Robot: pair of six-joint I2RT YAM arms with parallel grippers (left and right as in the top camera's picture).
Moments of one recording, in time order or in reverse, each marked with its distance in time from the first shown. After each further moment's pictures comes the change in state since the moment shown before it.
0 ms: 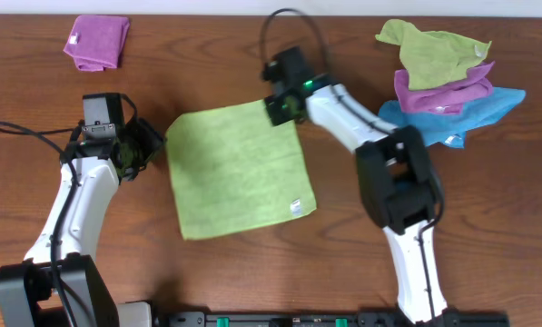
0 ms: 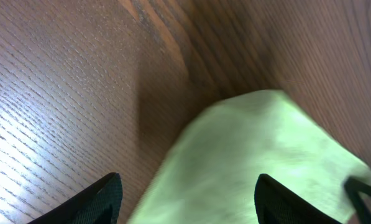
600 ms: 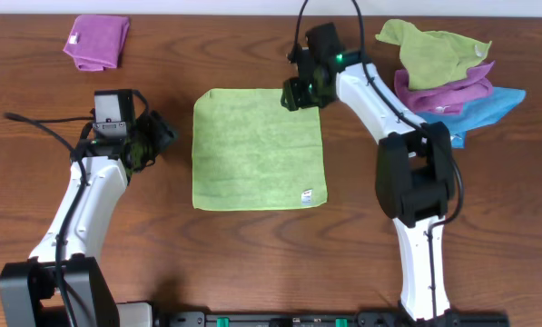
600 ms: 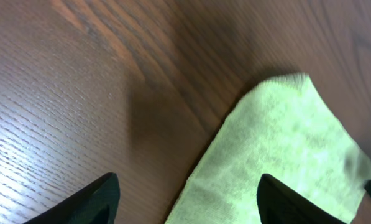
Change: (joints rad) left arm -0.059 0.000 0.000 0.072 0.013 0.050; right arm -0.089 0.002 0.192 -0.282 -0.166 0.039
